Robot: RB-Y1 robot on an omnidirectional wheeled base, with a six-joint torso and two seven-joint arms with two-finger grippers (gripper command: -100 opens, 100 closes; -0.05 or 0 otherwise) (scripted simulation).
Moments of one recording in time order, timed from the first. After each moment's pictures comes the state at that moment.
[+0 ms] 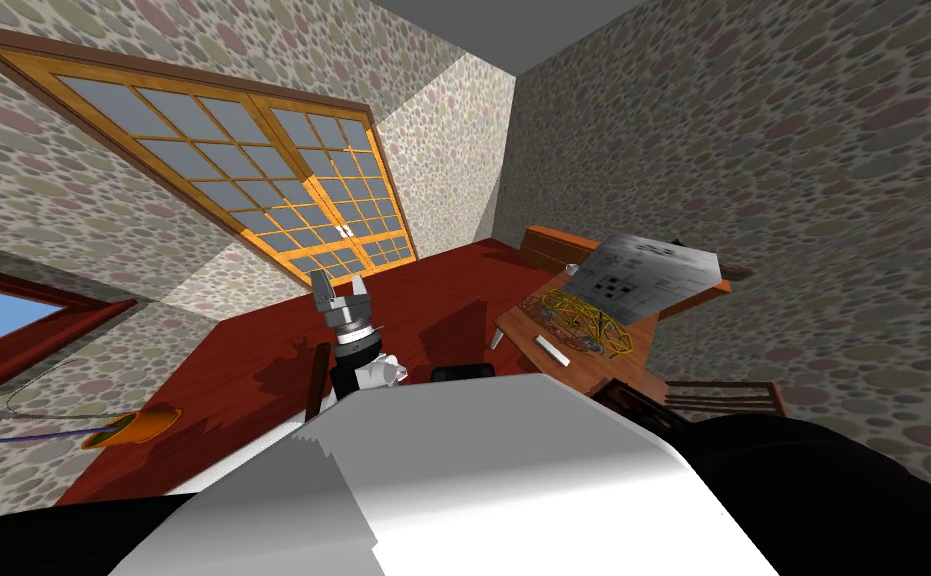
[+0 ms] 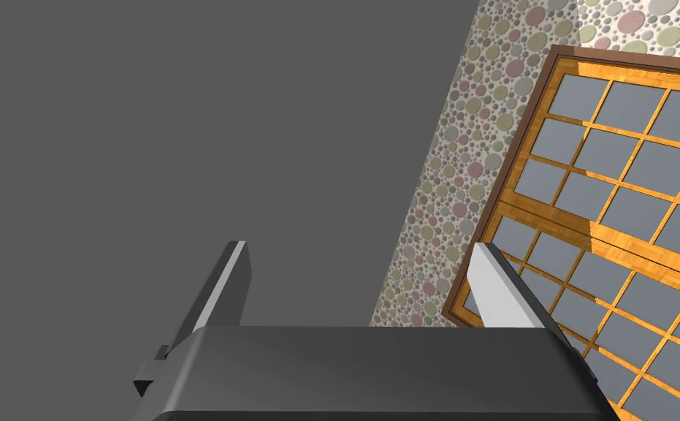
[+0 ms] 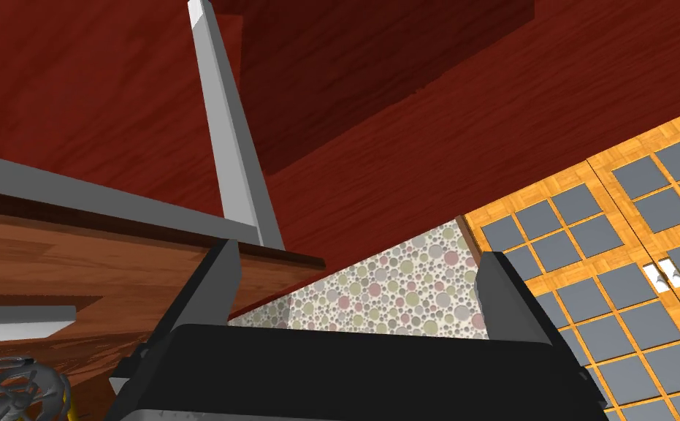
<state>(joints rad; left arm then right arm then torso) 0.47 0.00 -0.03 -2.21 0.12 -0.63 -0.13 0.62 -0.53 0.29 -1.21 0.83 -0.42 0.10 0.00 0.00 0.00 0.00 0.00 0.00</state>
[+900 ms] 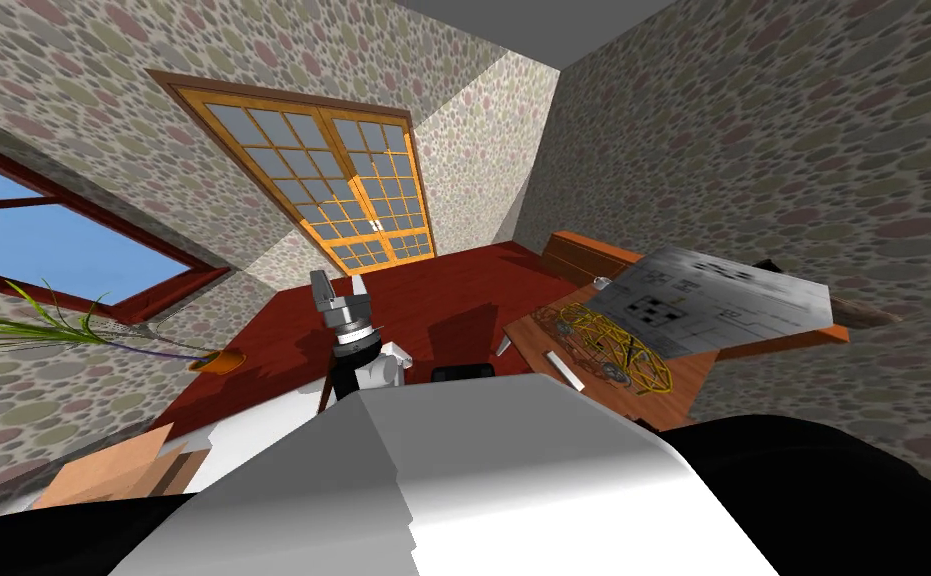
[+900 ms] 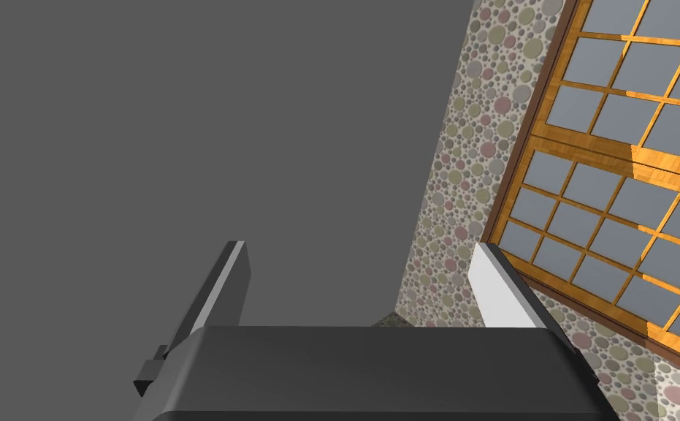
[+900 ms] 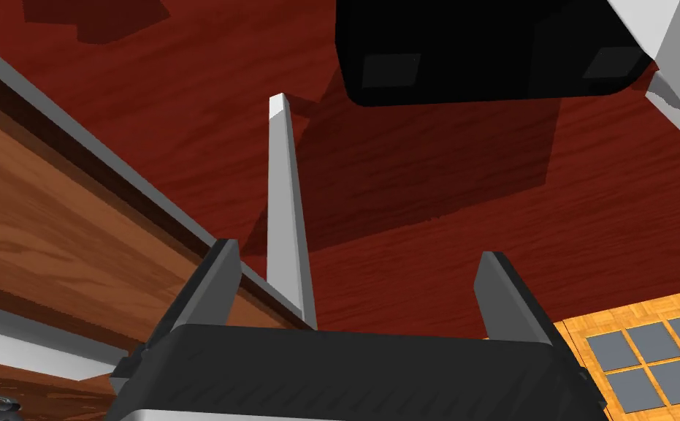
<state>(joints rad) 0.47 0.00 -0.03 -2.21 0.12 -0.63 -0.13 0.56 -0.61 0.33 -0.95 0.95 -0.42 0.06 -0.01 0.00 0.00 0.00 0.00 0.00</state>
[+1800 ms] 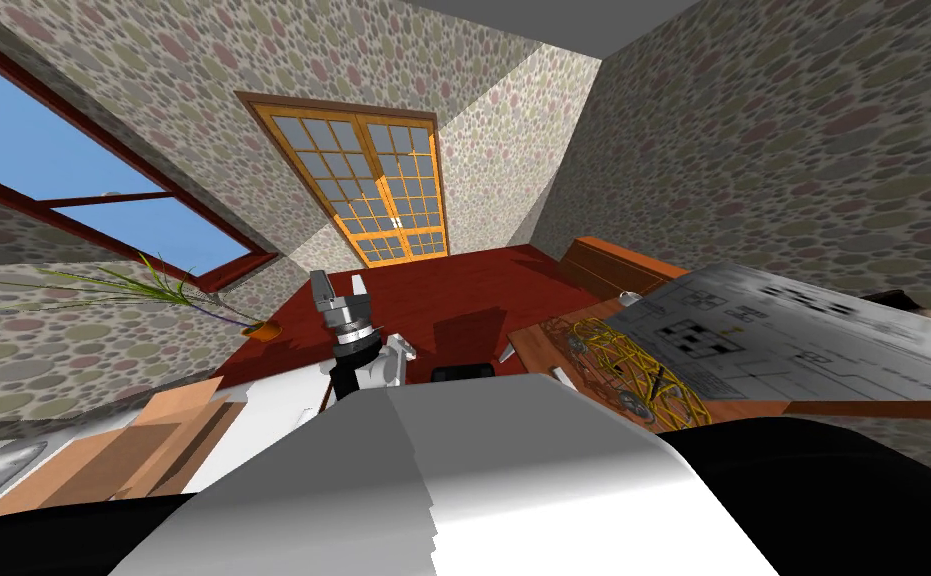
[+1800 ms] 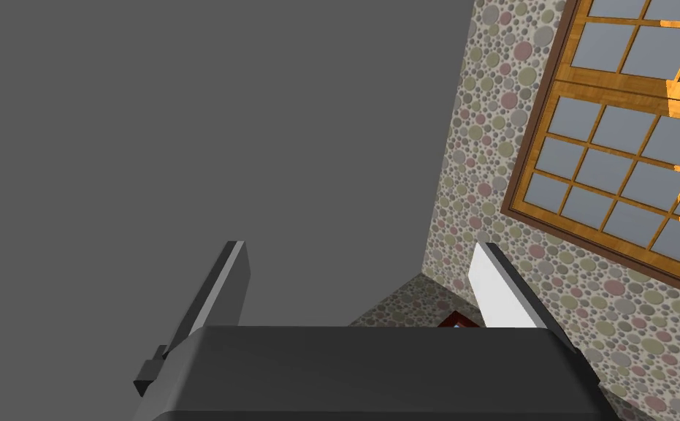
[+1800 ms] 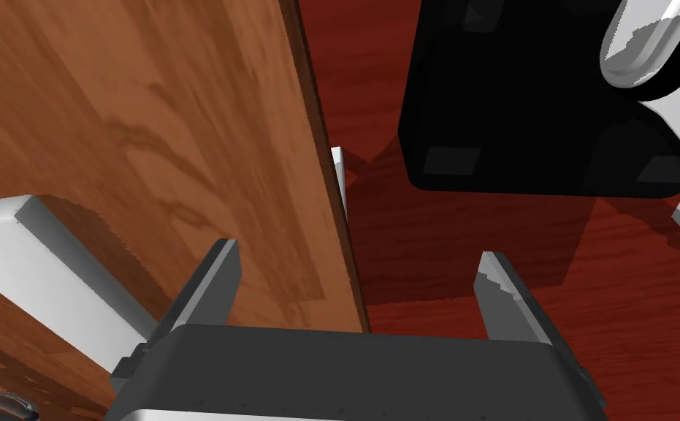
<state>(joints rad) 0.47 0.00 -0.03 -2.21 0.12 -0.63 -0.13 0.48 -0.65 0.36 -0.73 1.05 -0.41 0.01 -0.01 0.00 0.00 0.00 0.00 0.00</state>
